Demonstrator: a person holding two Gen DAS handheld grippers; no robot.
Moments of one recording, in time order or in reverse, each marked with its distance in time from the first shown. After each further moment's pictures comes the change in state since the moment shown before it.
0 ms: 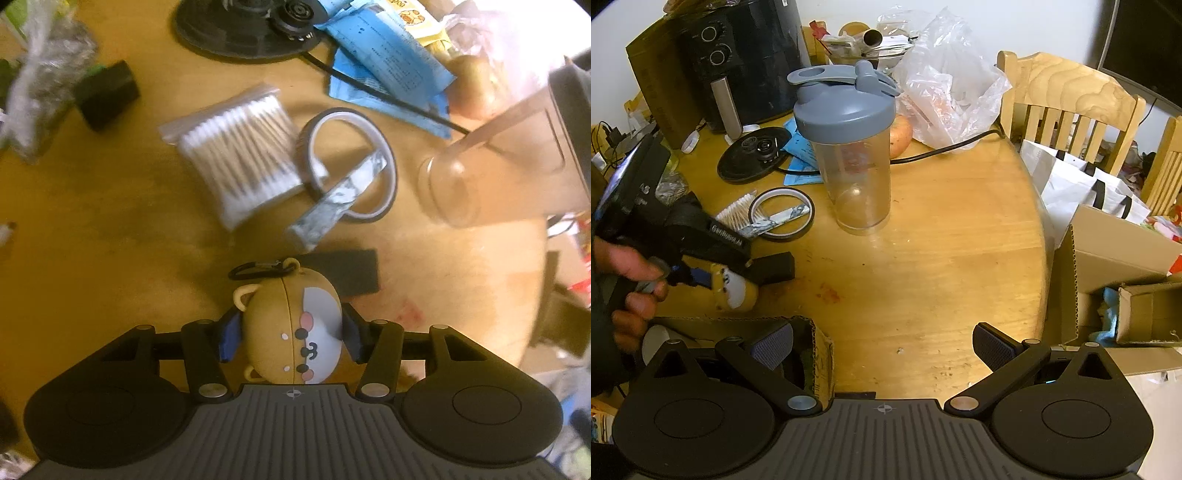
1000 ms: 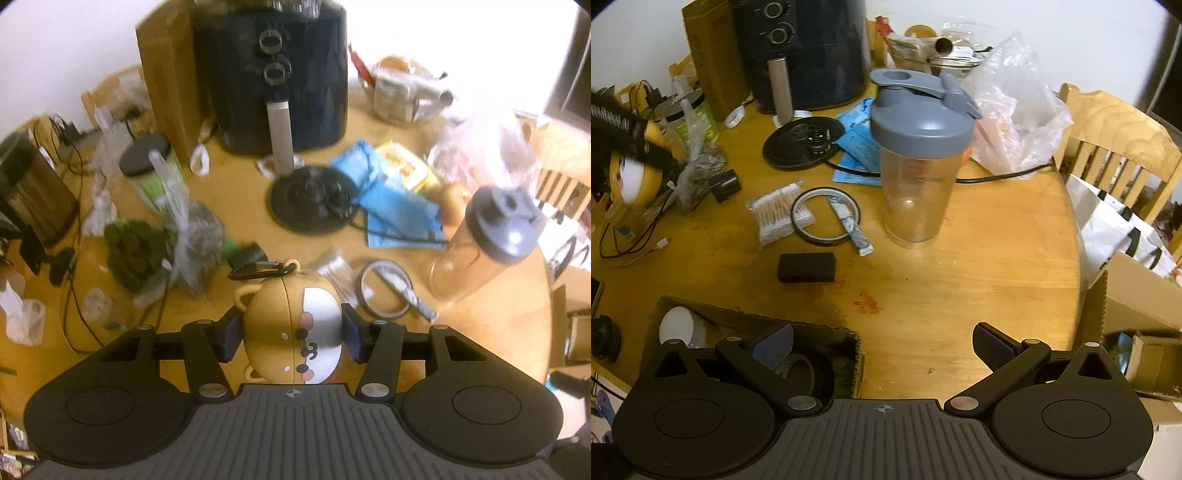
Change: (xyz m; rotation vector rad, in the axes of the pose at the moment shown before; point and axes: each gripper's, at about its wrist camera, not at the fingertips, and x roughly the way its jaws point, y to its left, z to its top) left arm -0.171 -0.015 -0.026 0.129 -0.436 0.260; right arm 0.004 0.039 0.013 -0.173 0.004 0.060
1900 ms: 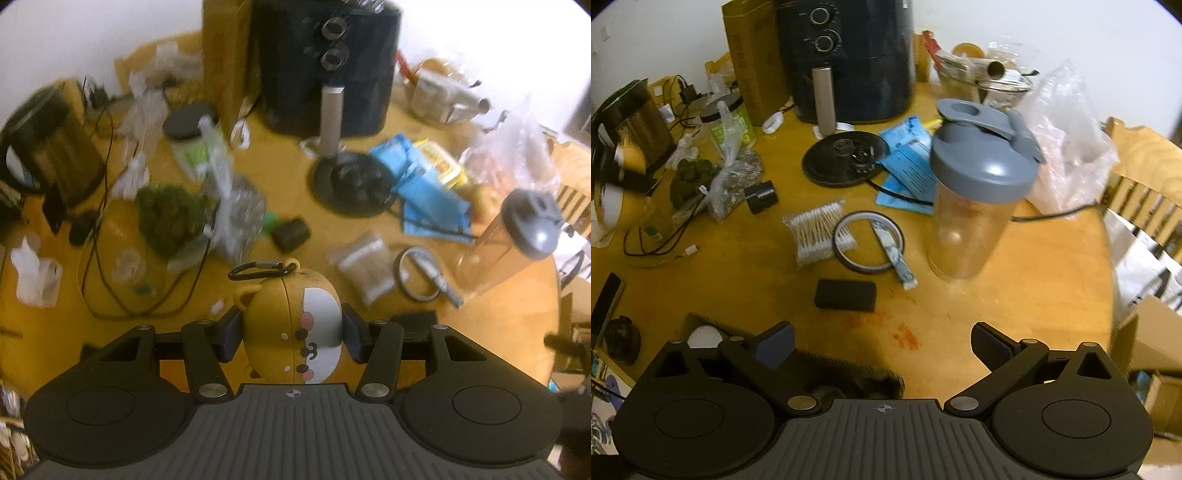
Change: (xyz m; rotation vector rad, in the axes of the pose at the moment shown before) left arm 0.000 0.057 -0.028 -0.110 0.071 0.007; right arm 0.011 0.023 0.027 -0.085 -0.037 0.088
